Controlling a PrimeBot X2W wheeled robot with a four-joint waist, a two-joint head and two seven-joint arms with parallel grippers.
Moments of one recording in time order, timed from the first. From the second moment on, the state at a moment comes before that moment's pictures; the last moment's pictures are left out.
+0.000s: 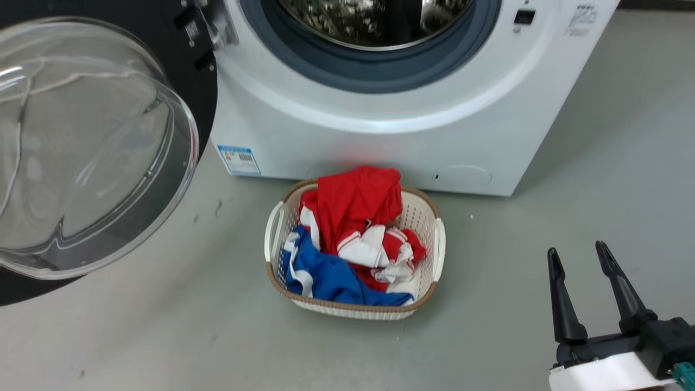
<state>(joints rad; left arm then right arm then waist) -0.23 0.44 0.59 0.38 -0.19 -0.06 -0.26 0.07 -0.05 -0.02 -0.06 0.03 0.13 -0.26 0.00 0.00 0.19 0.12</state>
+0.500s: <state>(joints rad) -0.20 0.31 0.44 0.04 -0.11 -0.12 -0.26 0.12 -0.05 -0.02 -0.08 0.05 0.13 -0.26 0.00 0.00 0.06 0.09</state>
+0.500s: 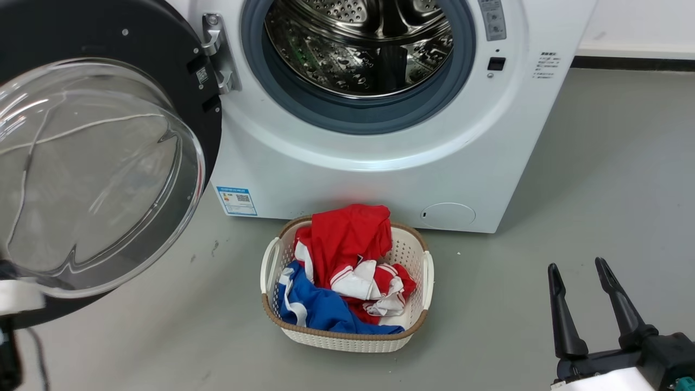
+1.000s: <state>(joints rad) -0.08 0.13 0.17 -0.06 -0.03 -0.10 -0.26 0.14 -0.05 -0.02 -0.11 0.06 0.13 -0.26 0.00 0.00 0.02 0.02</state>
